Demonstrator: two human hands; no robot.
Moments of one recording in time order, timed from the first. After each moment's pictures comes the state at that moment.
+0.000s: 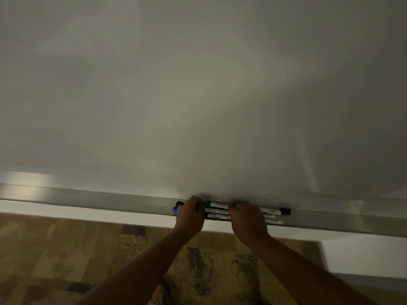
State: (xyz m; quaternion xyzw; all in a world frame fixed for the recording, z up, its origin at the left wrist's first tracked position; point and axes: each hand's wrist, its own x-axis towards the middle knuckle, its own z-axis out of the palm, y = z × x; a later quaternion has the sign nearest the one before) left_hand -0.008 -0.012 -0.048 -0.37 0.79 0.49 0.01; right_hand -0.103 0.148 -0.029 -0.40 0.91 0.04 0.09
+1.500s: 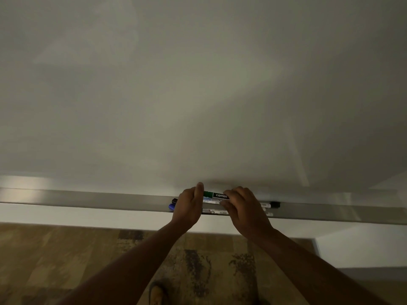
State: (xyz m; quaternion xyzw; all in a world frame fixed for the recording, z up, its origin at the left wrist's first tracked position) left_hand -0.011 0.010 0.011 -0.31 0.77 0.54 -0.09; right_hand -0.097 0.174 0.006 -0.43 0.85 -0.29 -0.01
